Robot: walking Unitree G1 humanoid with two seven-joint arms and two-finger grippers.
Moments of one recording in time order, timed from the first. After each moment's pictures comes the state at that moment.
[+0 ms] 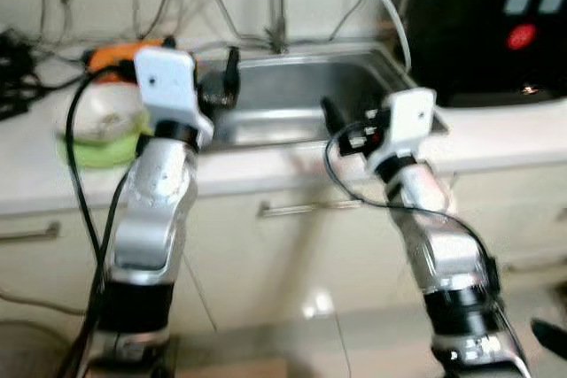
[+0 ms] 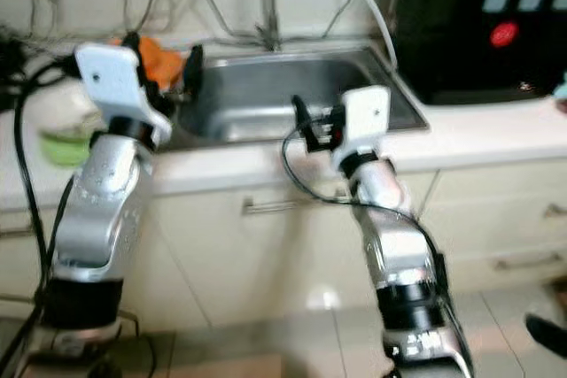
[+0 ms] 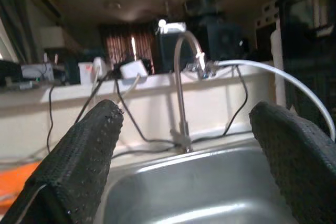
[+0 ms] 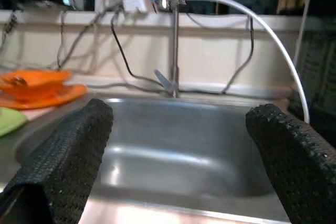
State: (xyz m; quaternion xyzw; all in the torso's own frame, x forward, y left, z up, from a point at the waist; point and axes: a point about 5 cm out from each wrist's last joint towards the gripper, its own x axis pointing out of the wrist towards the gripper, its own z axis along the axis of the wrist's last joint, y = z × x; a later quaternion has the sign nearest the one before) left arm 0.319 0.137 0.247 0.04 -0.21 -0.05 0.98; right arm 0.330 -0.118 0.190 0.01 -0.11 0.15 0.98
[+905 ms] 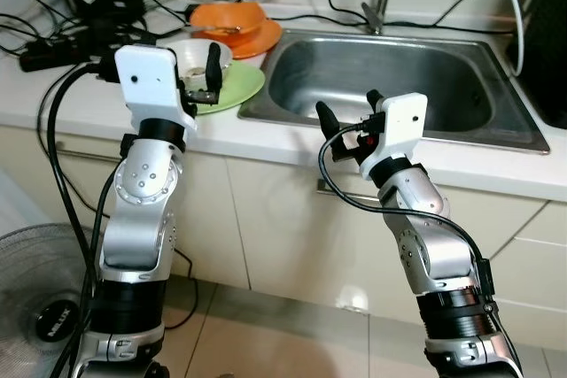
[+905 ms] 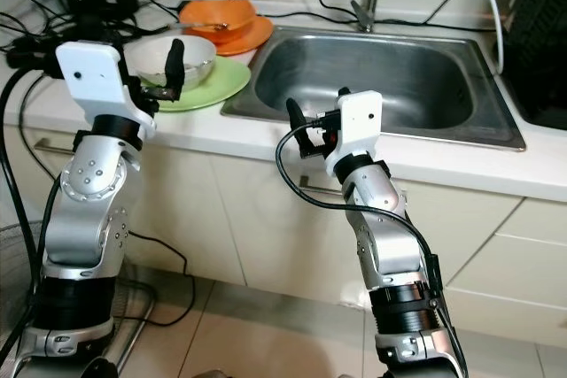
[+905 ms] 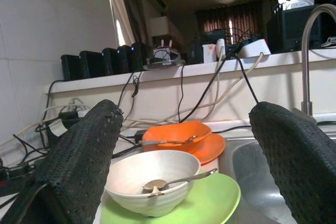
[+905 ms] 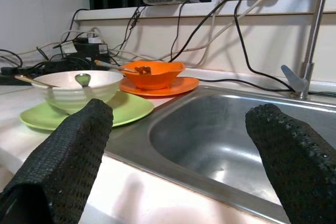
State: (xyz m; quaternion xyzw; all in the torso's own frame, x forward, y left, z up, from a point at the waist) left arm 0.319 0.153 0.249 0.05 -0.21 -0.01 0.98; right arm 0.329 -0.109 0.189 0.01 -0.11 0.16 0.98
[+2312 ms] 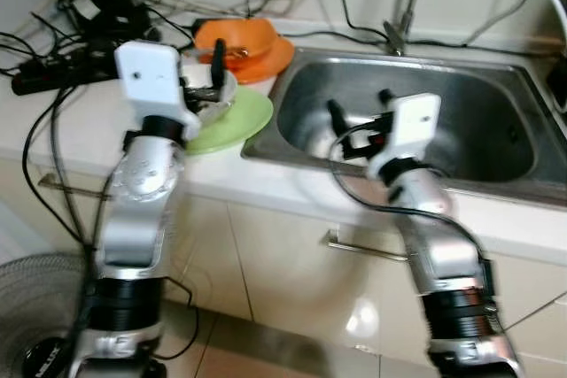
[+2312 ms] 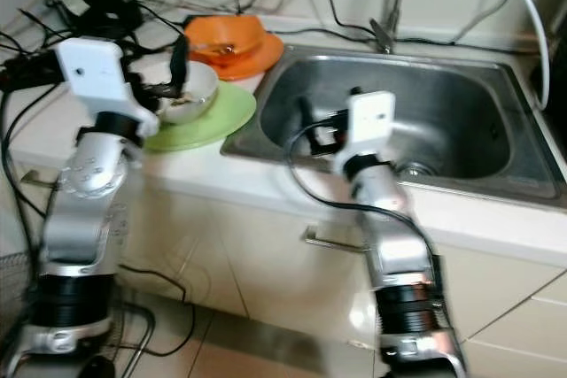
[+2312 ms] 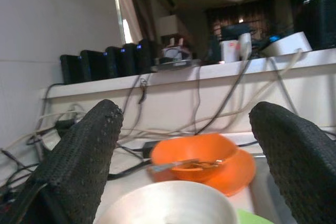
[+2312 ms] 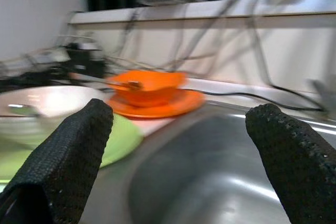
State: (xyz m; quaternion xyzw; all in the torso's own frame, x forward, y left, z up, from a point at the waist) left arm 0.321 0.165 0.250 0.05 -0.21 0.00 0.98; right arm 0.327 -0.094 0.189 0.02 -0.11 0.19 0.98
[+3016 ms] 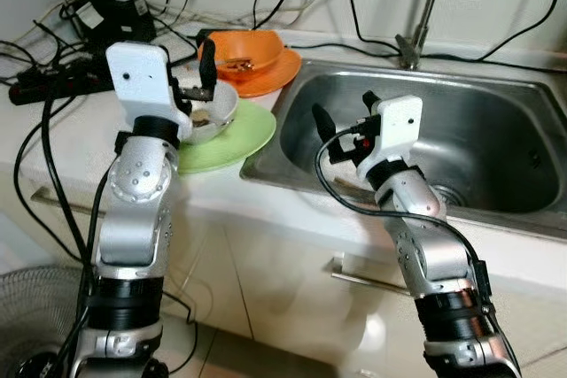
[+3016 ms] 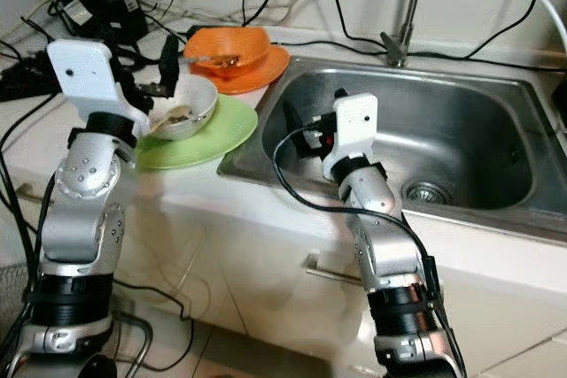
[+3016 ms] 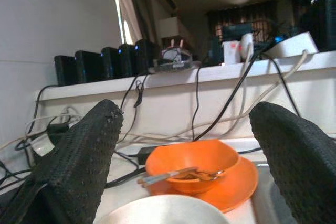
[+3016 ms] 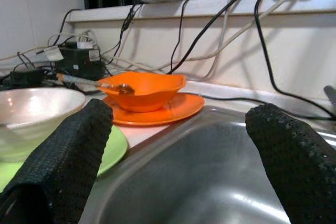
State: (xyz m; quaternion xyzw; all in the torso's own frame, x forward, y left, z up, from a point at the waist) left arm 0.321 0.152 0.248 0.04 -0.21 -0.02 0.98; right arm 0.328 -0.108 0.186 0.01 -0.11 0.16 0.98
